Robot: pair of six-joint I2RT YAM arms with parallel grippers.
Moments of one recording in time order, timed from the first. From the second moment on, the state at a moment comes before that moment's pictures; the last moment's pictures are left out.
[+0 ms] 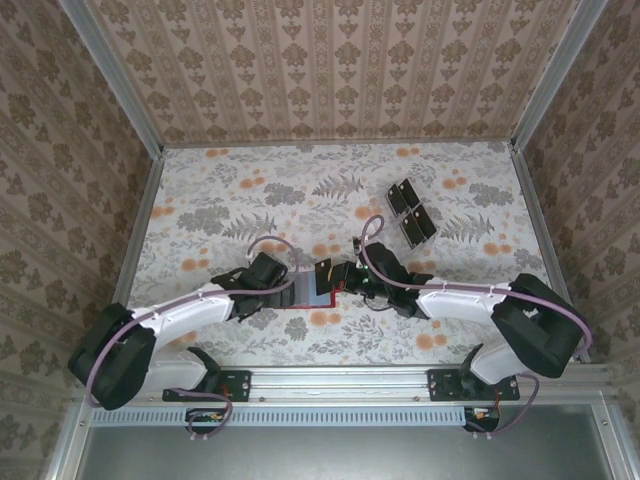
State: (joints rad) left arm -0.75 1.27 0.53 -0.40 -0.24 -0.59; right arm 0.80 1.48 0.60 0.32 -0.12 1.02
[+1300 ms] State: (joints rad) left arm -0.78 1.27 0.53 -0.46 -0.33 -0.70; right arm 0.85 1.79 0.50 0.89 -0.16 1.10
